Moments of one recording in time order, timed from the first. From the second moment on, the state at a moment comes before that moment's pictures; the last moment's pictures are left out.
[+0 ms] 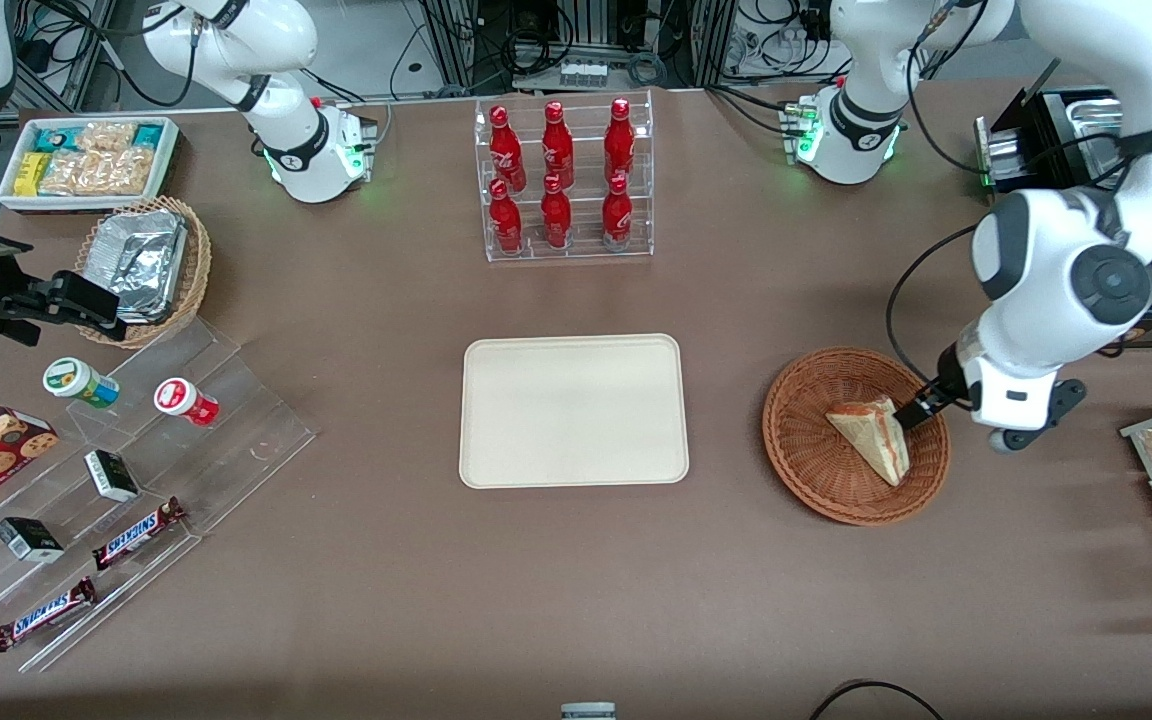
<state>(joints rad) -0.09 0.20 0.00 -2.03 0.00 2.23 -0.72</state>
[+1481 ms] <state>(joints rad) -0.16 0.25 -0.03 -1.93 0.00 2.06 -0.77</state>
